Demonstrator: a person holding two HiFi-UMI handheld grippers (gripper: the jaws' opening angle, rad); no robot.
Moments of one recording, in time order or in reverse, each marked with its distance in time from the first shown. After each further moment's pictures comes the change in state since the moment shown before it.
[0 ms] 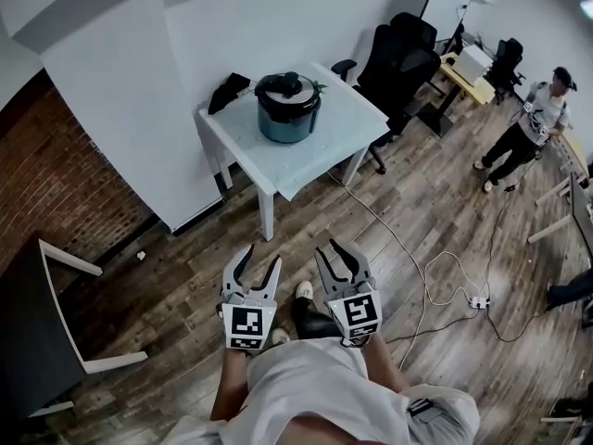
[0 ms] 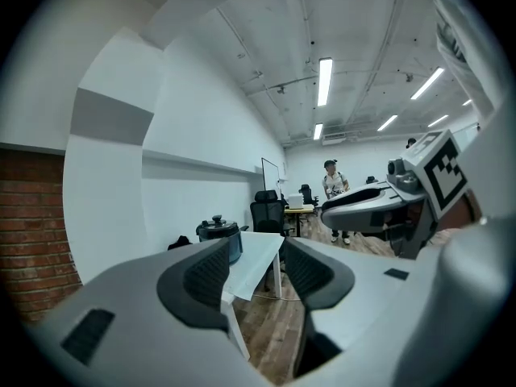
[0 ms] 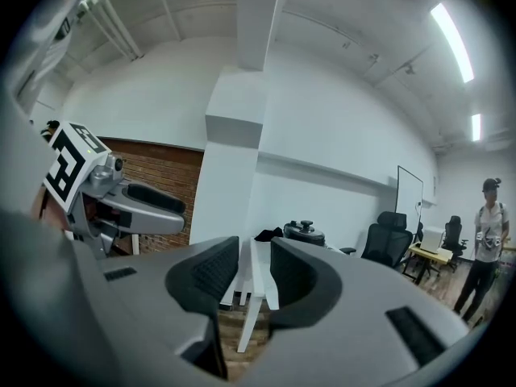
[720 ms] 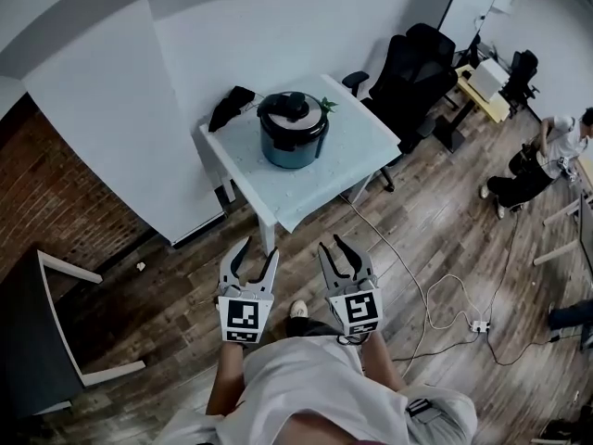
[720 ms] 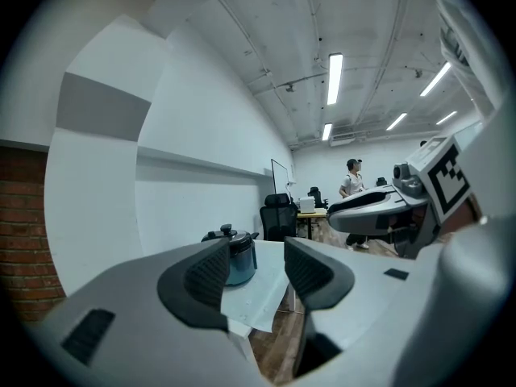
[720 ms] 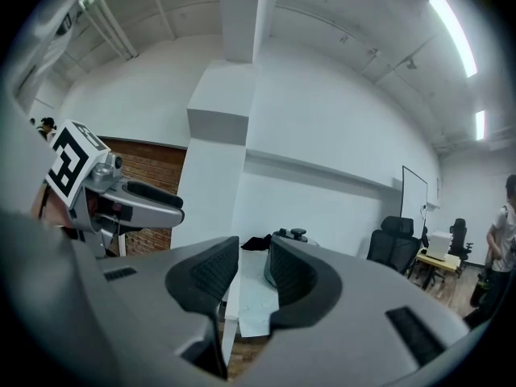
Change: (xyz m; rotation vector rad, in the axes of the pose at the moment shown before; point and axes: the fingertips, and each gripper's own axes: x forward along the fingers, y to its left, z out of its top) left arm 0.128 0.065 0.030 -0.003 -0.027 0.048; right arm 0.114 -0.093 0.013 -0.009 -0.028 0.001
